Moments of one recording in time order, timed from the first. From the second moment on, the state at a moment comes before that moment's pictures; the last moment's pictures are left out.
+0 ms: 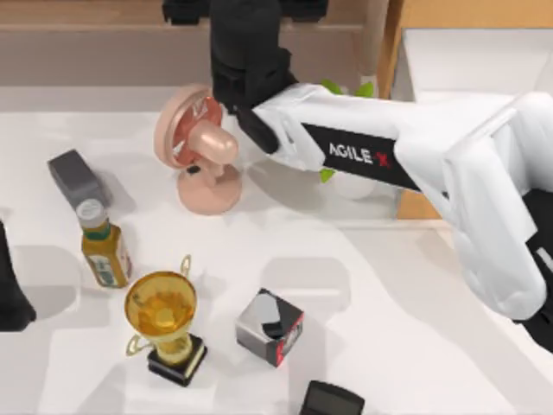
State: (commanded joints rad) left arm 0.00 0.00 0.00 0.00 0.00 0.00; right arm 0.69 2.63 2.10 0.66 0.73 -0.08
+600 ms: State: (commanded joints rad) left arm 0.00 0.00 0.00 0.00 0.00 0.00; right arm 0.70 2.43 1.81 0.94 0.61 -0.29
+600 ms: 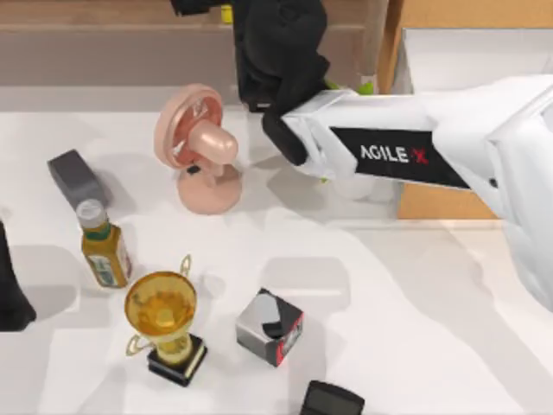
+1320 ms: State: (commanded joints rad) left arm 0.00 0.00 0.00 0.00 0.00 0.00; right arm 0.61 1.94 0.57 1.80 0.37 -1.11
